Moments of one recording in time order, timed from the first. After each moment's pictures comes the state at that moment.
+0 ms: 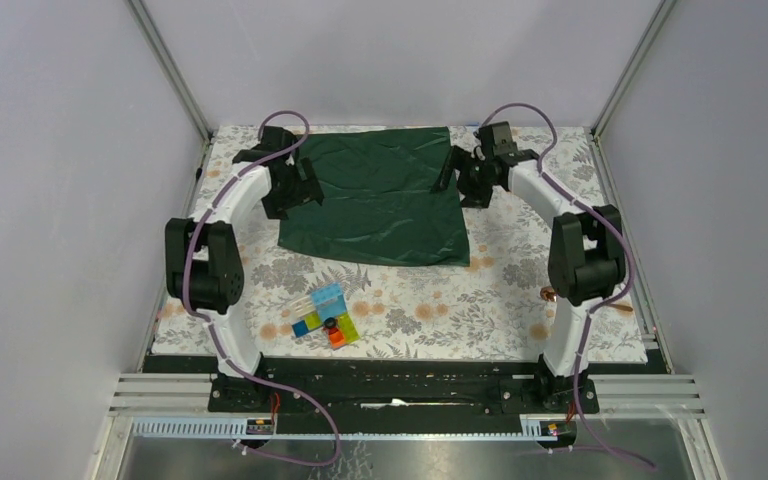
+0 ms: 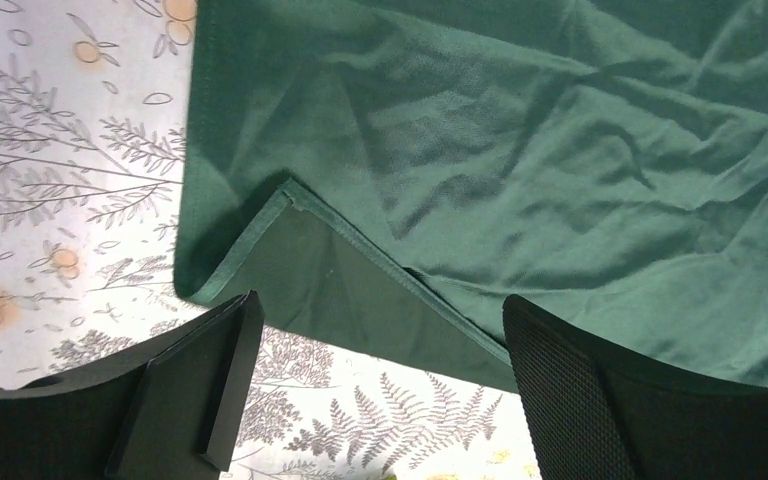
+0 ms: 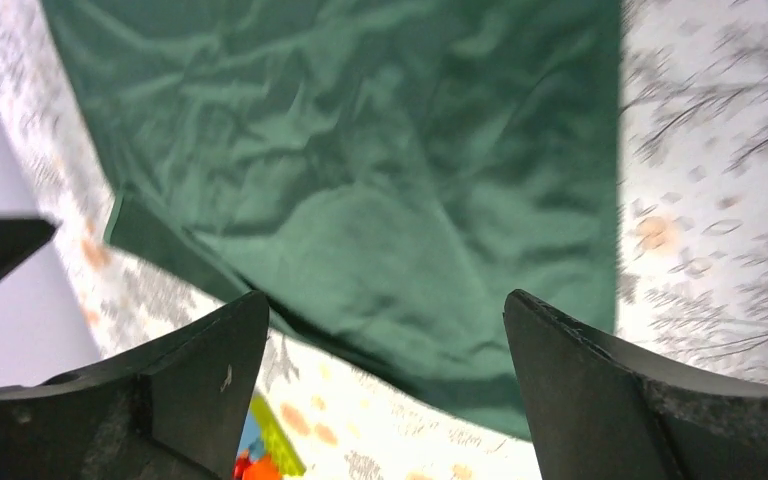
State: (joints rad) left arm -0.12 1.83 1.51 -0.78 0.01 -0.51; right arm 0.23 1.99 1.60 -0.55 -0.29 0.57
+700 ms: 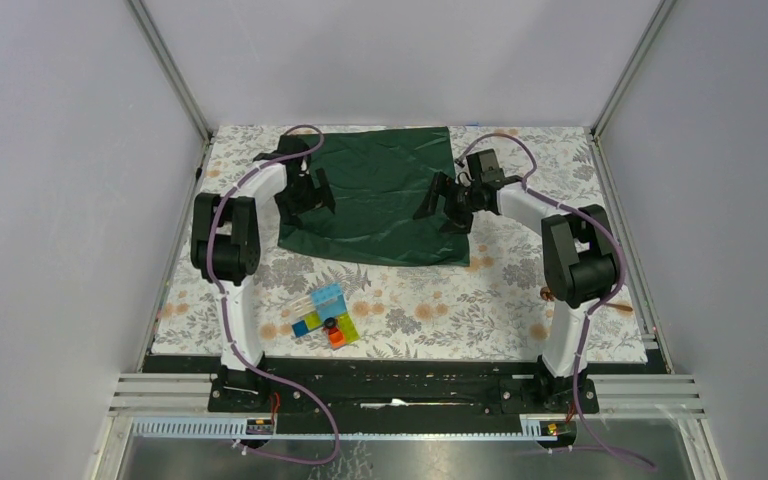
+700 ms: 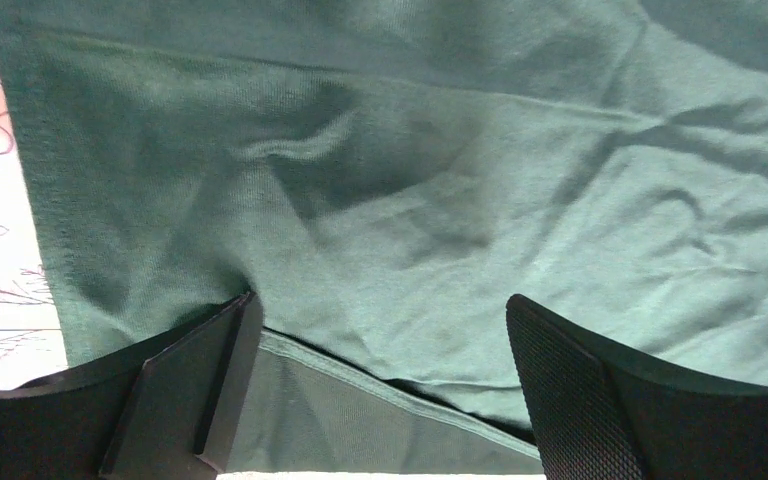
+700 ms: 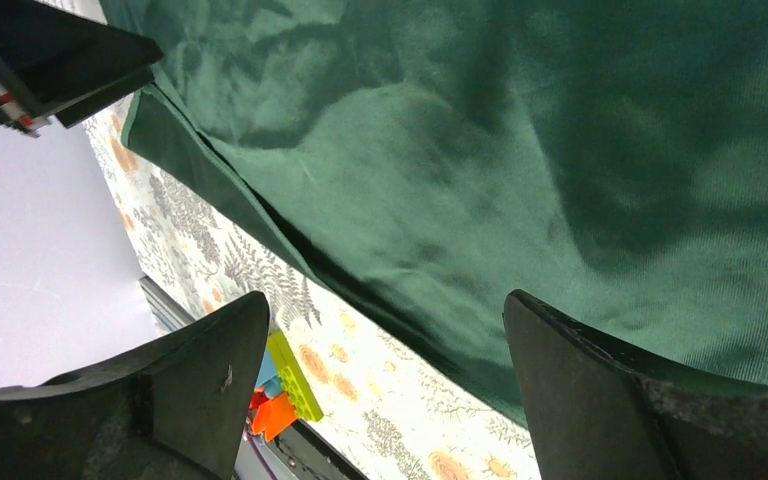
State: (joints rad) left arm -0.12 2.12 1.63 -0.72 0.12 -0.48; right arm 0.30 1.94 1.32 -0.35 -0.54 0.62
